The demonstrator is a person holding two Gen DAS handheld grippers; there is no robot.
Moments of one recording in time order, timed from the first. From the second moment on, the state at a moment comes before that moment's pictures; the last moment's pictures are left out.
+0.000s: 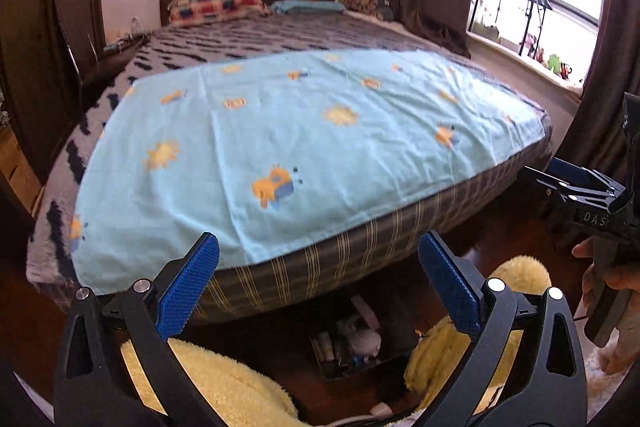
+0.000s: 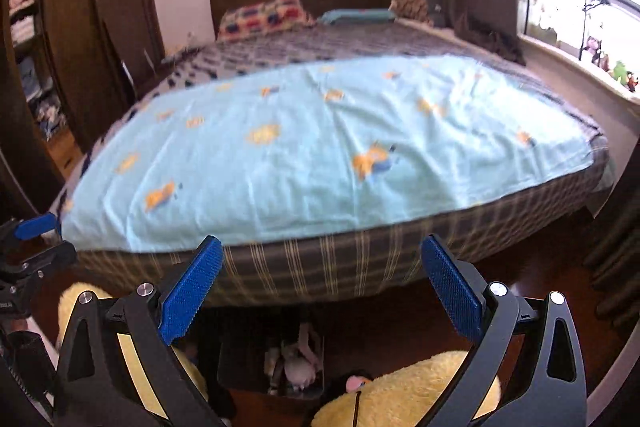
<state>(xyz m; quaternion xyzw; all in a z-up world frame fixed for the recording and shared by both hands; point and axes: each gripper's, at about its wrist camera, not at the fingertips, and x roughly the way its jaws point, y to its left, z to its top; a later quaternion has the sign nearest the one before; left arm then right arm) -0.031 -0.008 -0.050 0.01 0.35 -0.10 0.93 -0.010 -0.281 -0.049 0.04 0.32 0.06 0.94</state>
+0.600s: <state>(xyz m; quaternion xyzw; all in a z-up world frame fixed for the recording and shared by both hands) -0.059 0.011 0.007 -0.02 0.26 -0.07 0.96 -0.061 -0.289 0.010 0.01 0.18 0.02 0.98</state>
